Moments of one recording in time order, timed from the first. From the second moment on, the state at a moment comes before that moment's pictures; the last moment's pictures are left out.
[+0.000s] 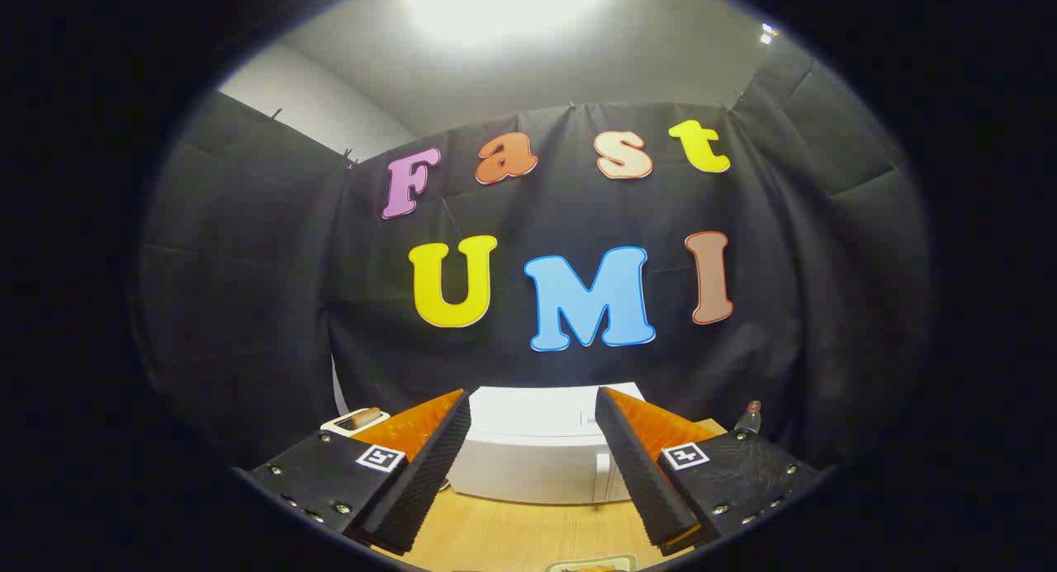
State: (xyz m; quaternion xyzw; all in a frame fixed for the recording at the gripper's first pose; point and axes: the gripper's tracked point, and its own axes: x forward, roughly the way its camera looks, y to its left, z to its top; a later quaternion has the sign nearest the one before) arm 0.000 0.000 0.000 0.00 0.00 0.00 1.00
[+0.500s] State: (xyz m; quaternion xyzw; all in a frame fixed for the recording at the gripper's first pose) arm -0.005 0.010 0.000 -0.02 0.00 0.00 1.00
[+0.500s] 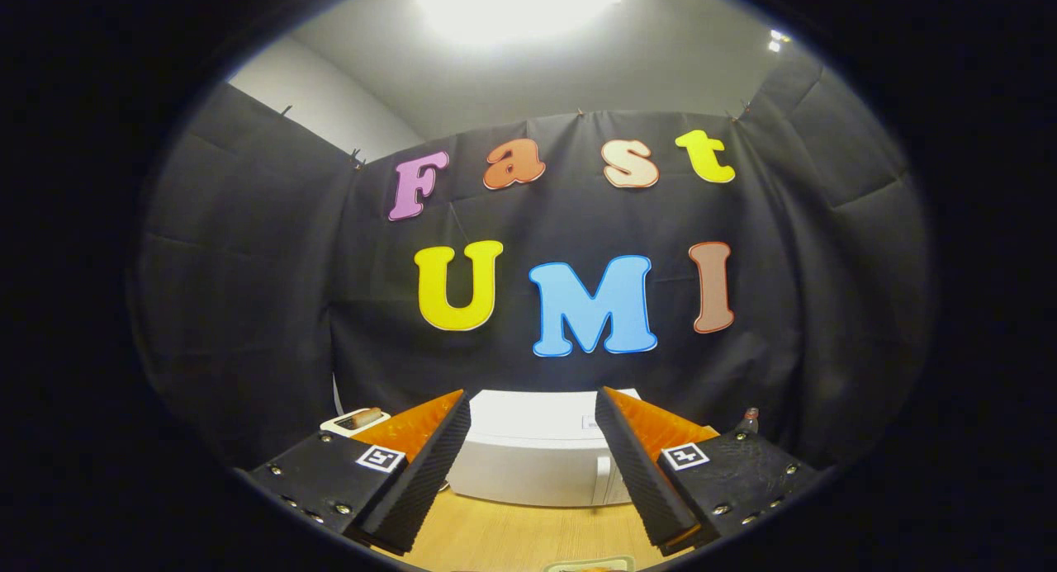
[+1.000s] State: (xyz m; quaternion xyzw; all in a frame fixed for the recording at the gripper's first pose) arm 0.015 -0.013 -0.025 -0.05 0.00 -0.03 1.00
